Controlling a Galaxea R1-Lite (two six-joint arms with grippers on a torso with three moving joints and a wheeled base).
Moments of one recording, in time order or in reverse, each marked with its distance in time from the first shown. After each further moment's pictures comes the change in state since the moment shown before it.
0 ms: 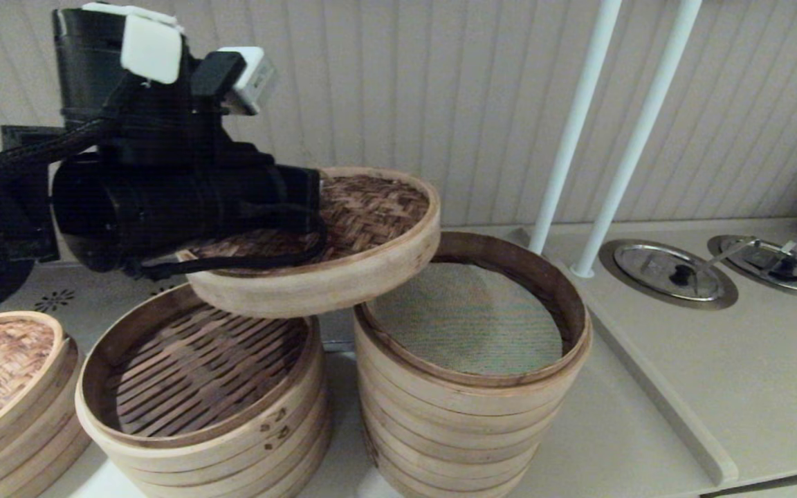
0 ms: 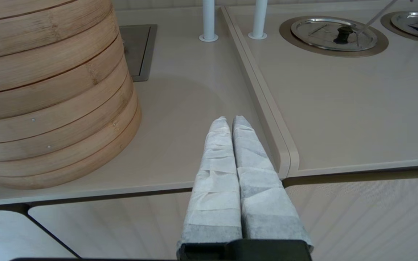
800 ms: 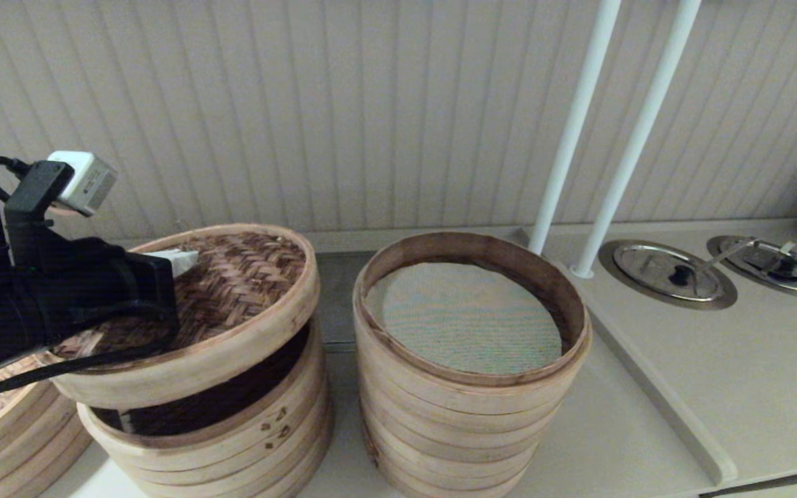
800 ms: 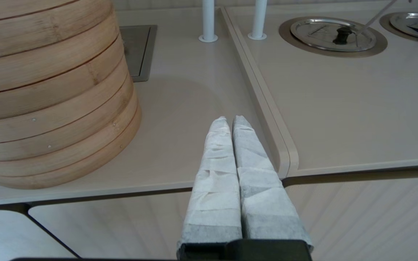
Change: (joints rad) left arm 0.336 -0.254 0.514 -0.213 -0.183 0.031; right arm 0.000 0.000 0.000 0.000 0.000 0.000
